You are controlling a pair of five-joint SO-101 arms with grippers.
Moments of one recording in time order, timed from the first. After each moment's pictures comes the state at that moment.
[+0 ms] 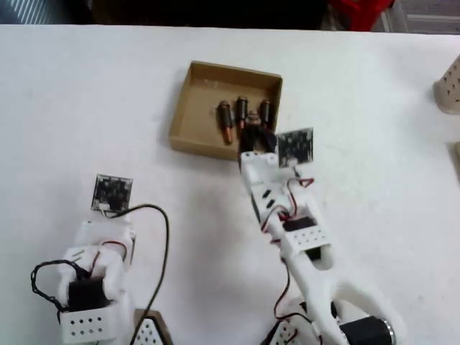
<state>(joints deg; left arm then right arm) -13.8 -104.0 97.1 63.9 -12.3 -18.5 -27.6 70.5 -19.5 -4.0</state>
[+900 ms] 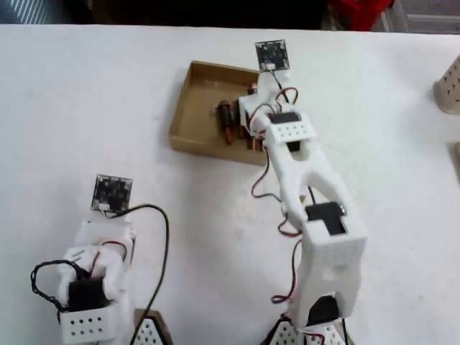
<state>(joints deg) -13.8 -104.0 97.1 63.9 -12.3 -13.4 27.1 -1.4 26.6 0.7</state>
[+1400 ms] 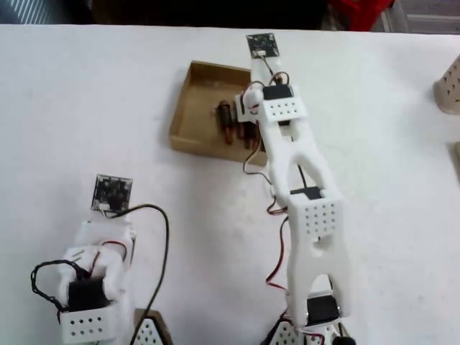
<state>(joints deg) -13.8 -104.0 97.1 63.9 -12.3 -13.6 46.7 -39.0 59.9 0.7</state>
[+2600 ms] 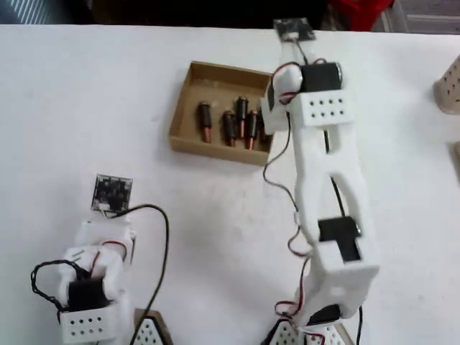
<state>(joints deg) -13.8 -104.0 97.1 64.0 -12.3 -11.0 12.1 -27.3 98.5 7.2</state>
